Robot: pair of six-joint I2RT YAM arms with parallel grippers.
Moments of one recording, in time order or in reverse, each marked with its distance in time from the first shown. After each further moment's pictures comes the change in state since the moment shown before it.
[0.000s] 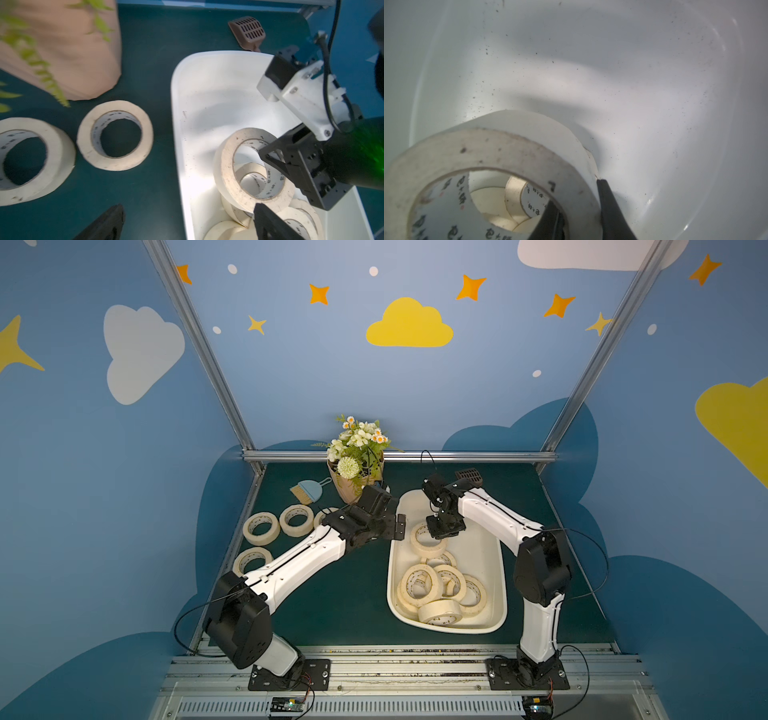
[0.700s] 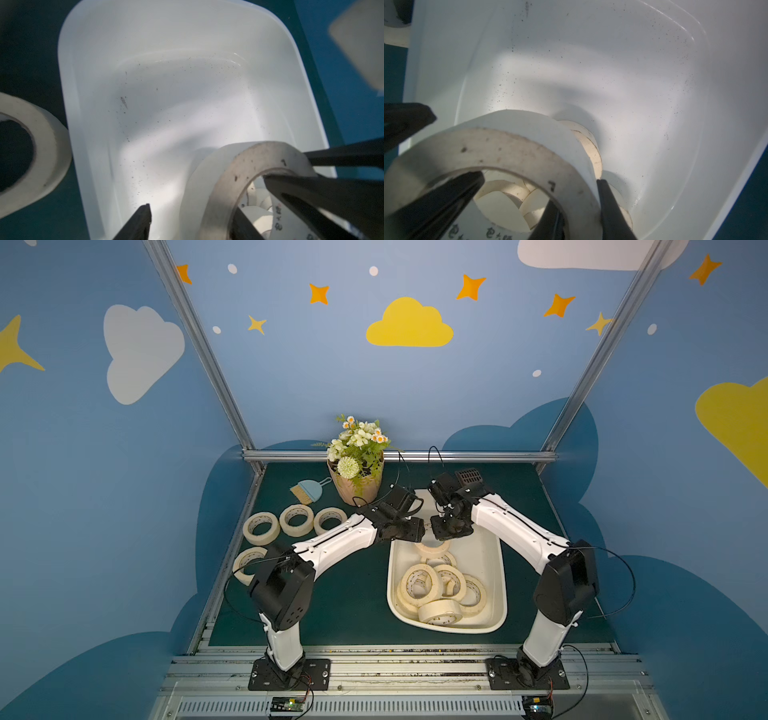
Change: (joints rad) left arm -0.037 0.257 0.130 0.059 0.175 -0.034; right arm 0.028 -0.168 -0.118 0.041 -0.009 0.029
